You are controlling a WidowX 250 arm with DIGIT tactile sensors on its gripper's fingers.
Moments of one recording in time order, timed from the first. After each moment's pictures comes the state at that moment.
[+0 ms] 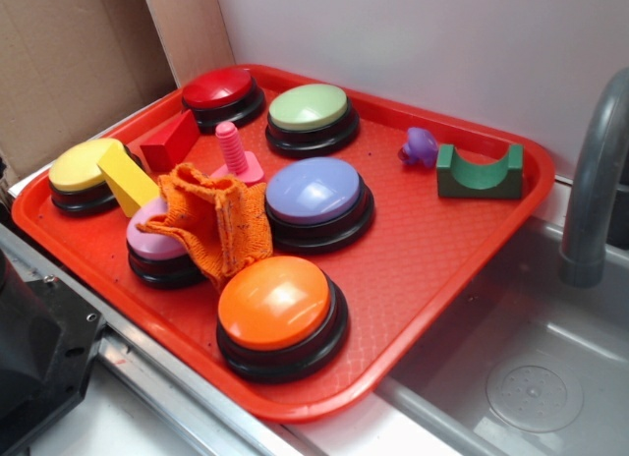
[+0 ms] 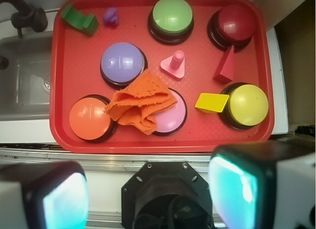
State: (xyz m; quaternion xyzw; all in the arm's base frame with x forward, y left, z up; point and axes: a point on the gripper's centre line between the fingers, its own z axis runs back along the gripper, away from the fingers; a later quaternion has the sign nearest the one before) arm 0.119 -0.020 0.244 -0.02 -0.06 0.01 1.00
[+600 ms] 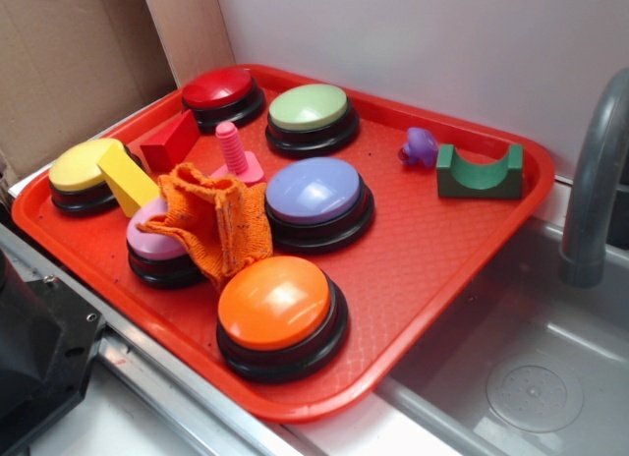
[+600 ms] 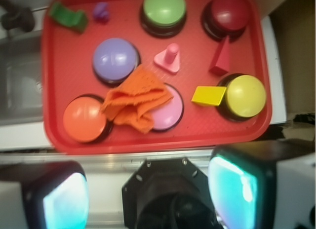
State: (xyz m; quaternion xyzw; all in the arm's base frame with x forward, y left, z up) arm 0.138 -0.028 0.232 -0.01 -0.03 0.04 1.00
